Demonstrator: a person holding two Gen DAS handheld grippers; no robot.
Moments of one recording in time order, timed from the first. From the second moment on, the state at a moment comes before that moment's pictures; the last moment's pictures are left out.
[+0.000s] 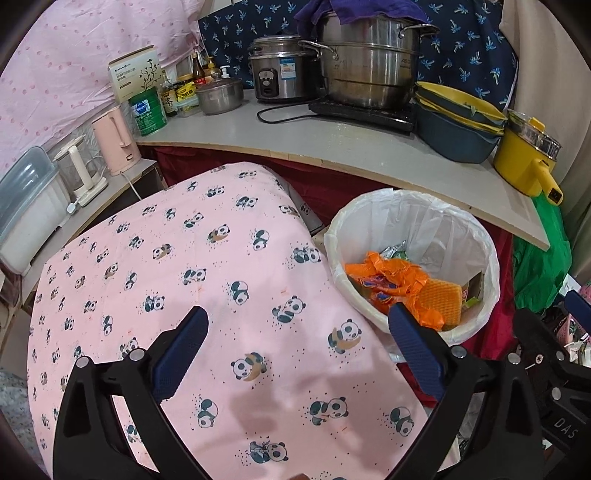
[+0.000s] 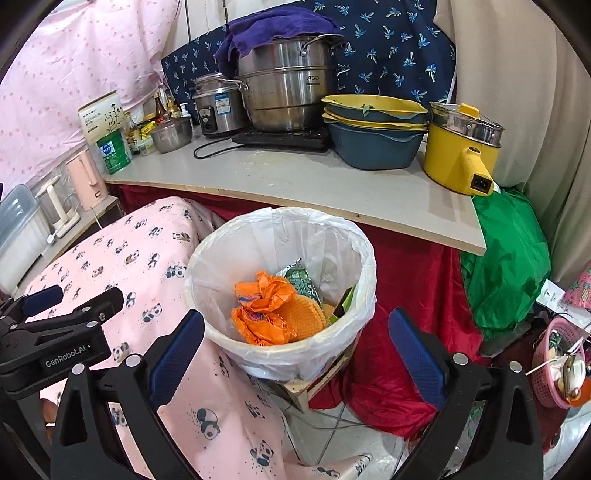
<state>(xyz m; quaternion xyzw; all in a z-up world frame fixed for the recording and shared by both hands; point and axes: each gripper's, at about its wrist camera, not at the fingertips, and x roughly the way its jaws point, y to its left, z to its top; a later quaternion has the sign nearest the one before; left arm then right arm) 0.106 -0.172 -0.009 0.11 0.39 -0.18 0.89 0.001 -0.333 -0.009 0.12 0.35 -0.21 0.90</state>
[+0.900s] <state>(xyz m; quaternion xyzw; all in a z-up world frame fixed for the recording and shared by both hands) 0.091 -0.164 -0.023 0.09 0.40 -0.16 0.90 -0.010 -0.322 -0.024 0.11 0.37 -0.21 0.90</state>
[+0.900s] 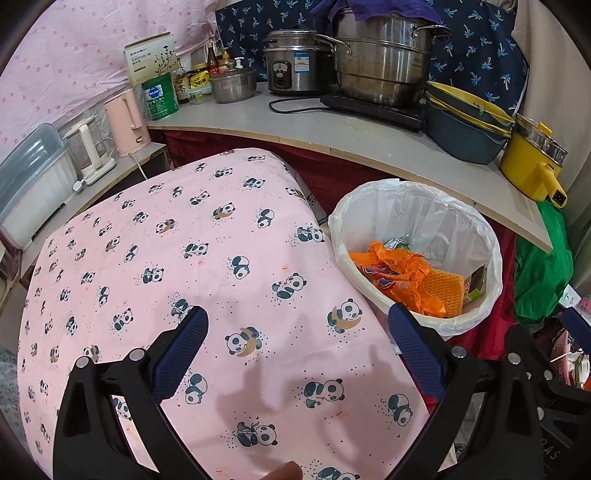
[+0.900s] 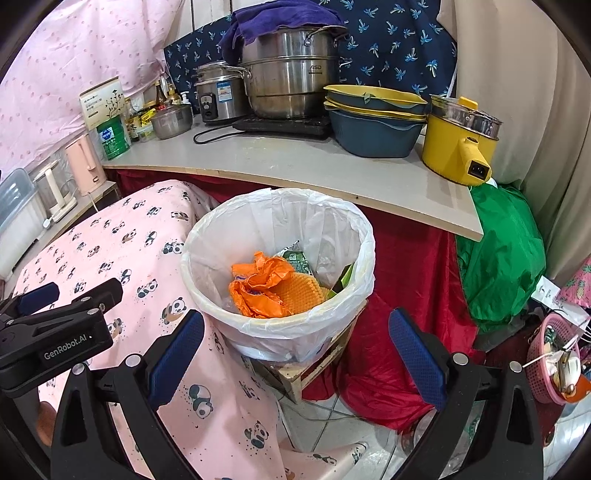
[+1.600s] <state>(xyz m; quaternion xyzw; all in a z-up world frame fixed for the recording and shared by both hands) 0.084 -0.165 -0.025 0.10 0.39 -0.16 0.90 -0.013 -0.322 -0.034 0.10 0.38 -0.21 0.90</state>
